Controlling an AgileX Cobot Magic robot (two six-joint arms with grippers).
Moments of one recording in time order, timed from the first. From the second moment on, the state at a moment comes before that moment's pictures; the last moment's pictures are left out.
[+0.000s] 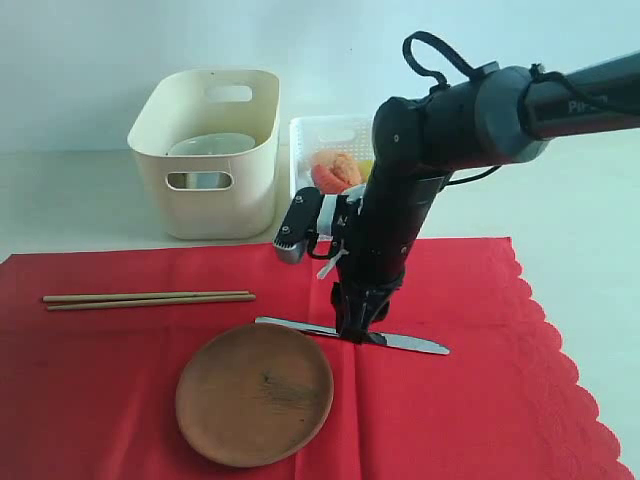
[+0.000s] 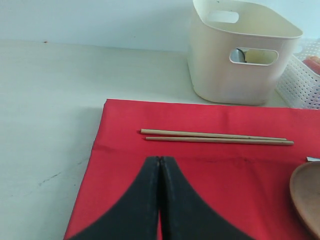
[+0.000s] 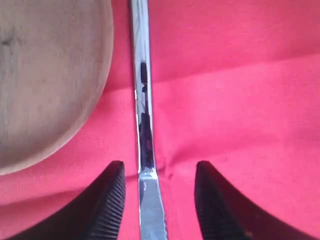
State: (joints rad) left arm -0.06 0.00 0.00 0.00 0.37 -0.09; right arm 0.55 2.10 -1.40 0.22 0.84 -0.88
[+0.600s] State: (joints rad) left arm -0.06 0.00 0.00 0.00 0.37 -0.09; right arm 0.55 2.16 -1.41 0.27 0.86 -0.91
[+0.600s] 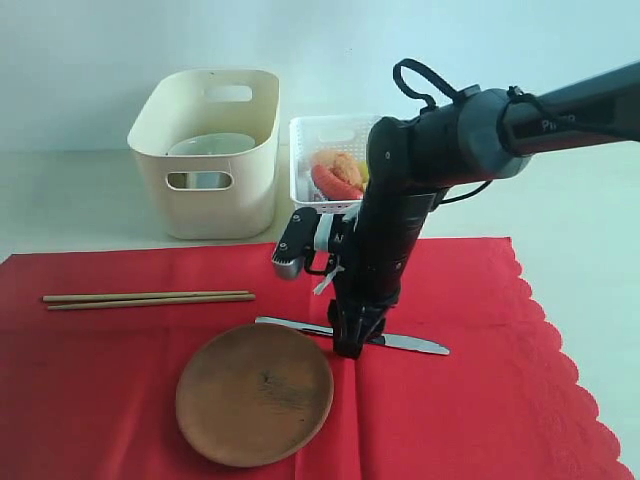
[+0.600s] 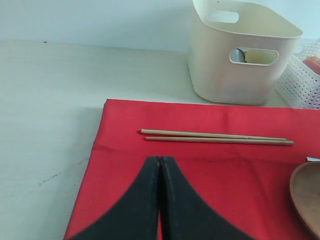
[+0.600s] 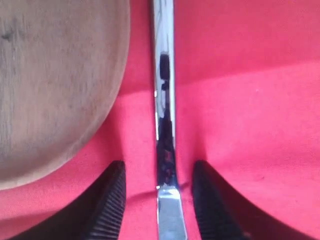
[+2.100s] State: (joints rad) left arm -0.06 0.00 0.00 0.00 0.37 -0.09; right arm 0.55 1.75 -1.41 0.56 0.66 -0.88
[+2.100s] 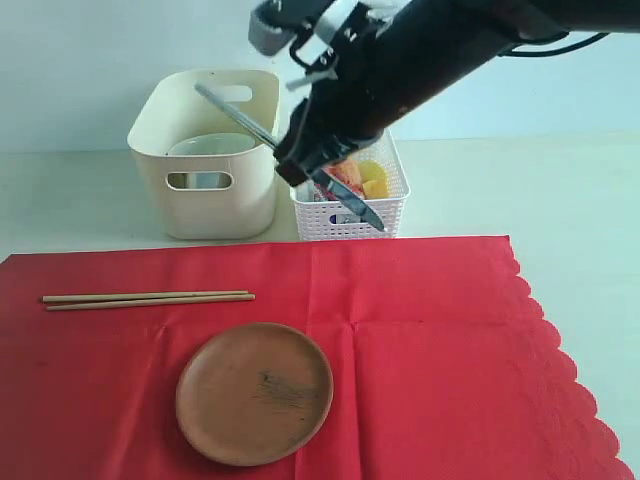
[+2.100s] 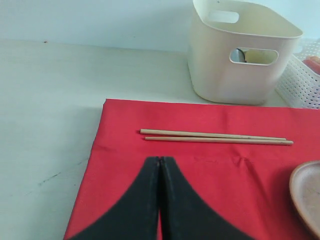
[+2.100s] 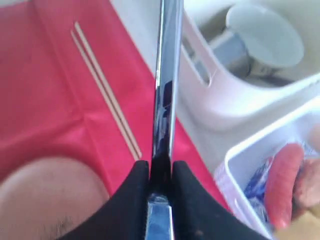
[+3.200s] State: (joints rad) left arm -0.06 0.00 0.00 0.00 0.37 -0.09; right arm 0.55 2.17 -1.75 1.73 0.50 -2.03
